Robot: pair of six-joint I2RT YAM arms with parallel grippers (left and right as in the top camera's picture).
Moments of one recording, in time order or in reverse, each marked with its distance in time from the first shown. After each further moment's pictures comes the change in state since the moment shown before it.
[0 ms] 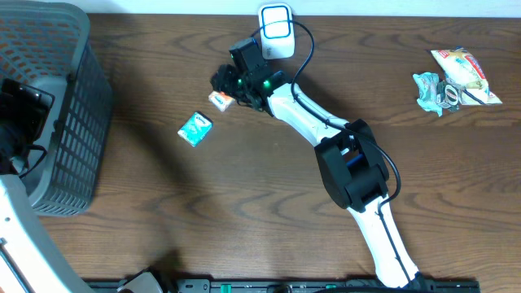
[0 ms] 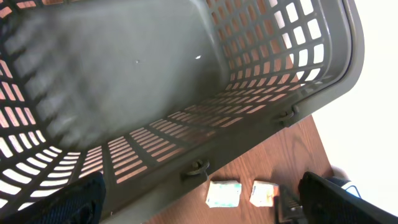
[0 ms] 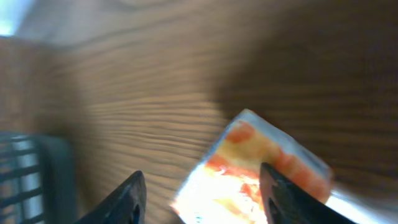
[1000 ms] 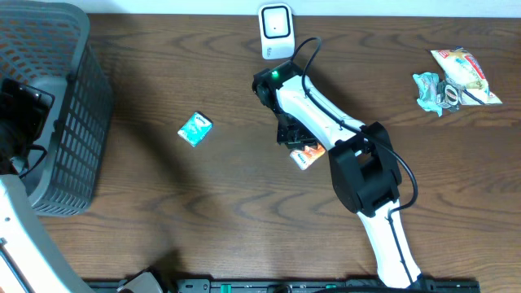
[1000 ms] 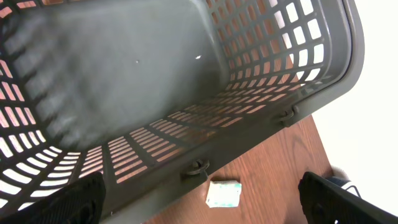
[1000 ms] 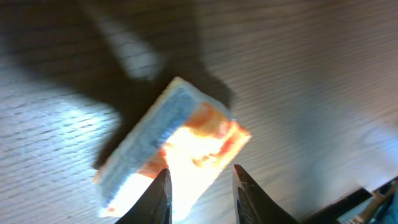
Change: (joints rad) left arm 0.000 0.000 0.000 0.000 0.000 0.000; right arm -0.021 -0.096 0.005 -1.204 0.475 -0.200
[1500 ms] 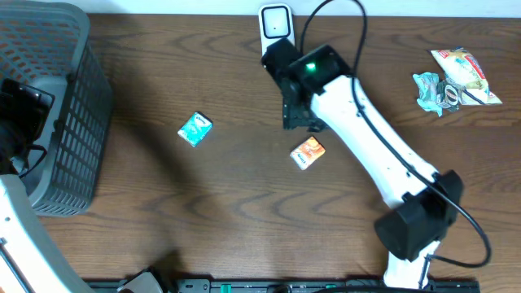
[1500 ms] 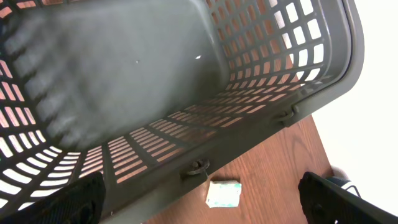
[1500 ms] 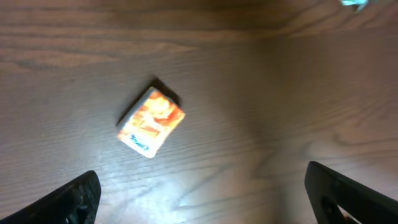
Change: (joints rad) left arm 0.000 0.000 0.000 0.000 0.000 0.000; right arm 0.018 -0.394 -0.006 -0.018 0.117 -0.023
